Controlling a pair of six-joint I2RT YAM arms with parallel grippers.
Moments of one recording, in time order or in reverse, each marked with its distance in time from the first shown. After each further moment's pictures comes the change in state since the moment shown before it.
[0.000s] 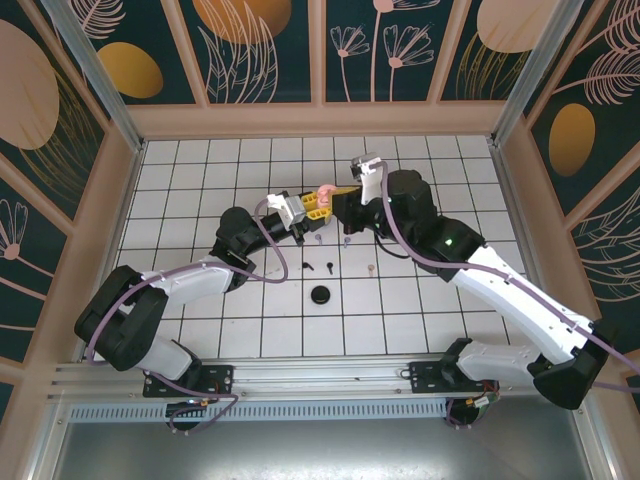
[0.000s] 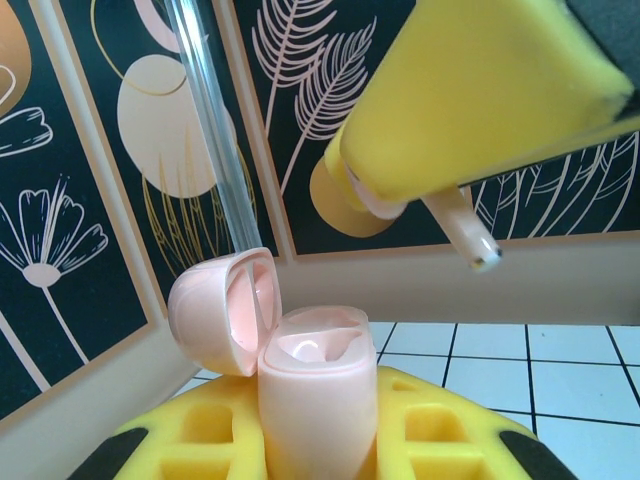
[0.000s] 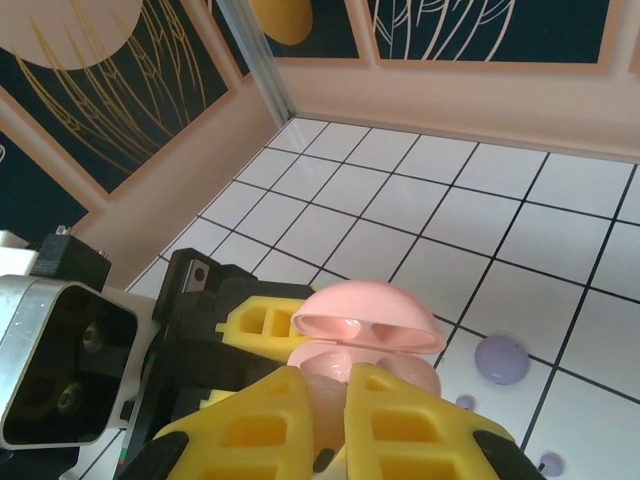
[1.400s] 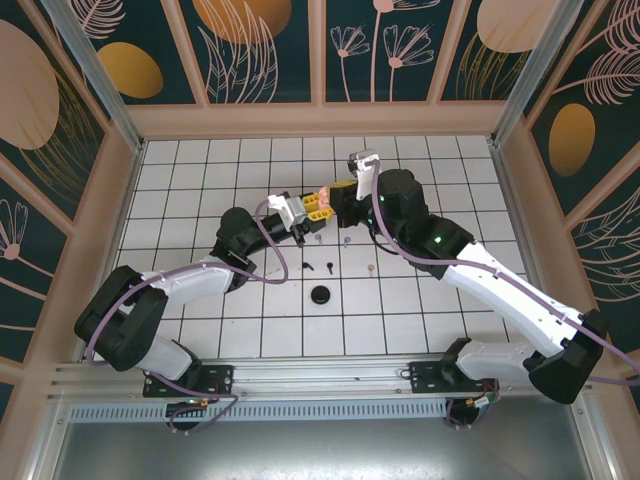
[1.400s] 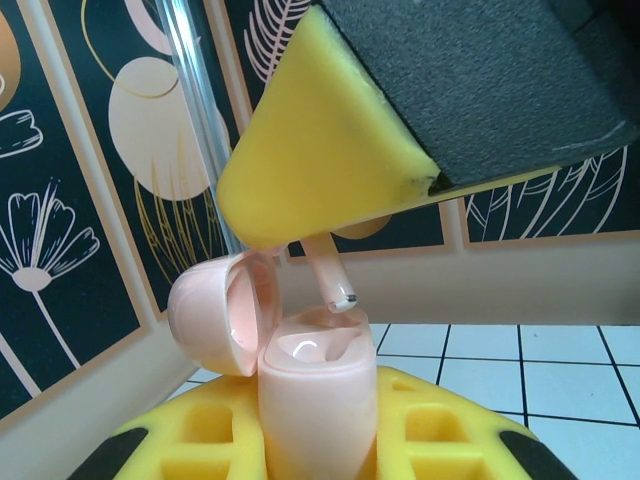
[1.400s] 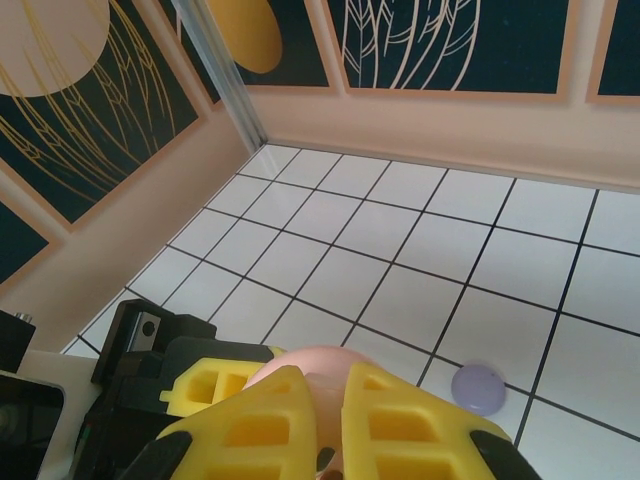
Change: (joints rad) left arm -0.006 -0.002 0.000 0.000 0.007 0.000; right arm 0.001 0.039 -0.021 0.097 0.081 -0.009
